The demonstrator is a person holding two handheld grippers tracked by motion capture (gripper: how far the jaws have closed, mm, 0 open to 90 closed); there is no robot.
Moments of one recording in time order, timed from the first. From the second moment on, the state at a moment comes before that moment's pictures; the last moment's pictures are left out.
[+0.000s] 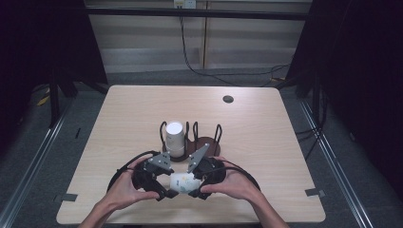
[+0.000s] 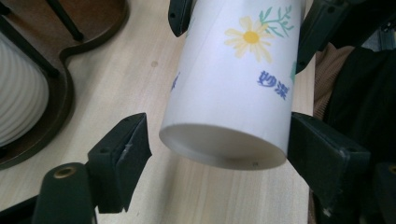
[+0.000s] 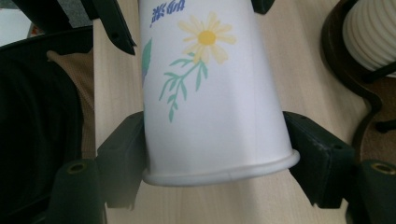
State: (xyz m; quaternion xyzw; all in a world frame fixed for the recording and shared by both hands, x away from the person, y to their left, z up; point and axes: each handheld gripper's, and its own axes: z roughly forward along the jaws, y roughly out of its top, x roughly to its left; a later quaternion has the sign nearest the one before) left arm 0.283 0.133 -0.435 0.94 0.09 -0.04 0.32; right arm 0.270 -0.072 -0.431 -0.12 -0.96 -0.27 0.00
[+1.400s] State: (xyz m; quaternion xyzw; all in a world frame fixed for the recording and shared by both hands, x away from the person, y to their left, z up) left arm 0.280 0.134 -0.436 0.94 0.08 -0.06 0.33; right arm 0.272 -0.073 -0.438 -0.12 -0.94 -0.31 0.02
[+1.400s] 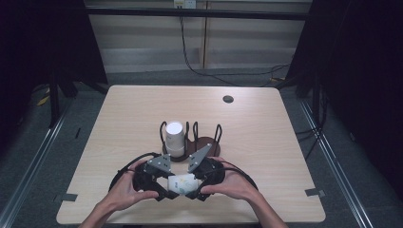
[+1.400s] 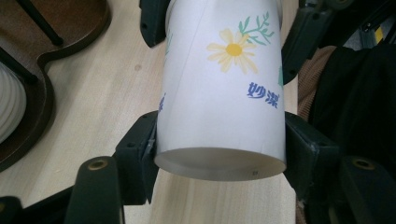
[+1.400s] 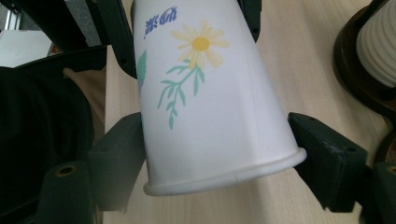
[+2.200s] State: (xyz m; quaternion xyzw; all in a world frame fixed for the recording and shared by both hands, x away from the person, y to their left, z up) left arm 0.279 0.149 -0.439 0.93 0.10 -0.05 0.35; right arm 0.271 -0.086 -0.433 -0.15 -0.93 -0.35 0.01
